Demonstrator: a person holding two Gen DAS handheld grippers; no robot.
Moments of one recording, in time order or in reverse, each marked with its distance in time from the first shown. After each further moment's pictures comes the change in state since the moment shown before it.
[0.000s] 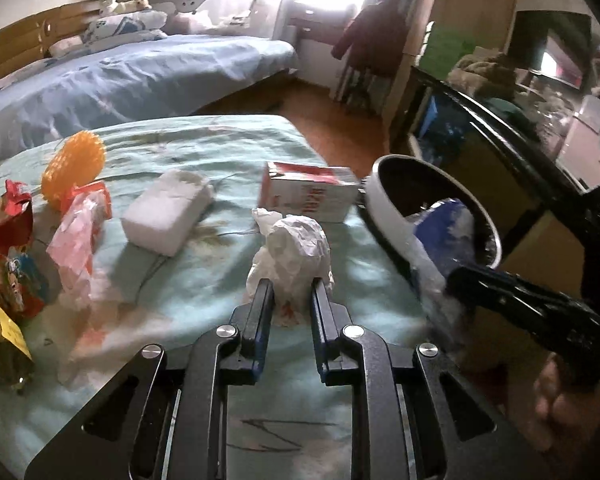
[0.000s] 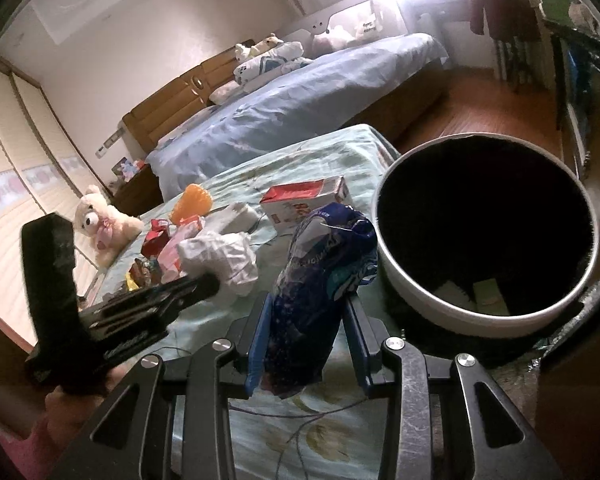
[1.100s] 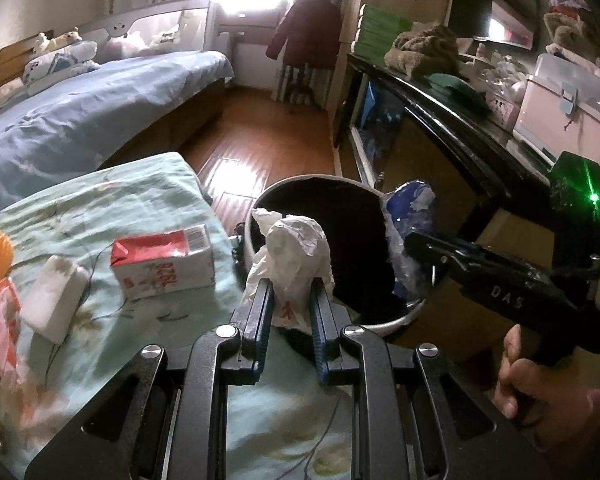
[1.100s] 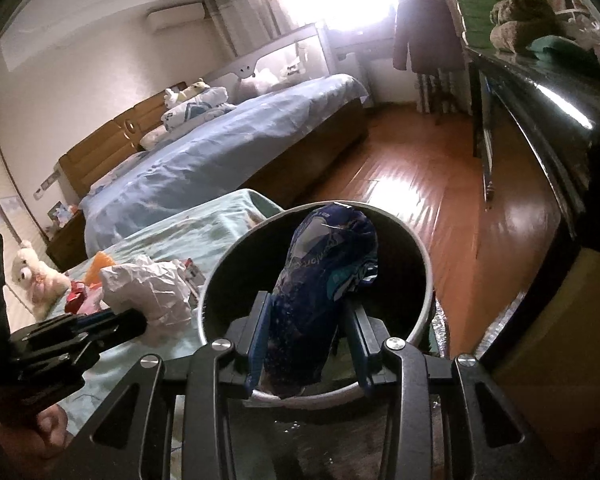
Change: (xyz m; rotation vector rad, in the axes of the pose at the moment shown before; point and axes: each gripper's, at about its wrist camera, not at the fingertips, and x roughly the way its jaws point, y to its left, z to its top) left arm 0.033 -0.107 0.049 0.165 -0.001 -0.116; right arm -0.039 -0.087 0.034 0.063 -0.156 -0.263
